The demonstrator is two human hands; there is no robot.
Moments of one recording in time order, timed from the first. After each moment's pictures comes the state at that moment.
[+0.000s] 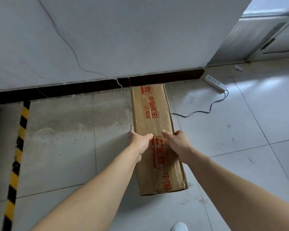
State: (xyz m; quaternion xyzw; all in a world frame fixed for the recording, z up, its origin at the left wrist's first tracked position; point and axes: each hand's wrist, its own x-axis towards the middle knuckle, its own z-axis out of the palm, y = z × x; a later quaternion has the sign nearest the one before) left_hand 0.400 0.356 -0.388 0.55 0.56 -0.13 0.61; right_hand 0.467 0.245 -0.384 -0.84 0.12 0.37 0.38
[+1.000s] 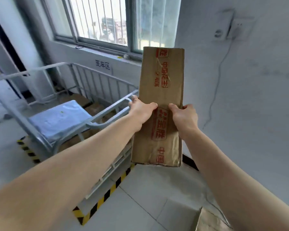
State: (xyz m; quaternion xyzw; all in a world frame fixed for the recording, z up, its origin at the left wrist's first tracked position) left_hand 0.037 0.511 0.194 0.54 0.61 0.37 0.45; right_hand 0.158 0.460 0.190 -0.71 -0.33 0.31 0.54
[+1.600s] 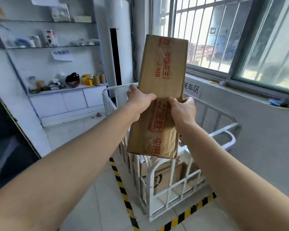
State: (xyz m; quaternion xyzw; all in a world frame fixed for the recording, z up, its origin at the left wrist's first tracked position) left_hand -0.388 0.595 0.264 0.45 0.68 0.49 0.30; right_hand -0.256 0.598 0.245 -0.55 -0.48 0.40 0.55
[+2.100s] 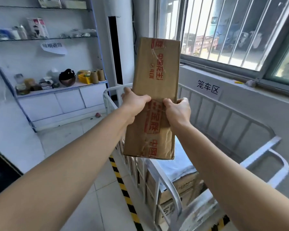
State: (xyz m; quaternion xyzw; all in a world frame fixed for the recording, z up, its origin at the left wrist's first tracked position) left_hand -0.570 0.786 0.231 0.43 0.68 0.50 0.32; right_hand -0.439 0.789 0.214 -0.57 -0.49 0.40 0.53
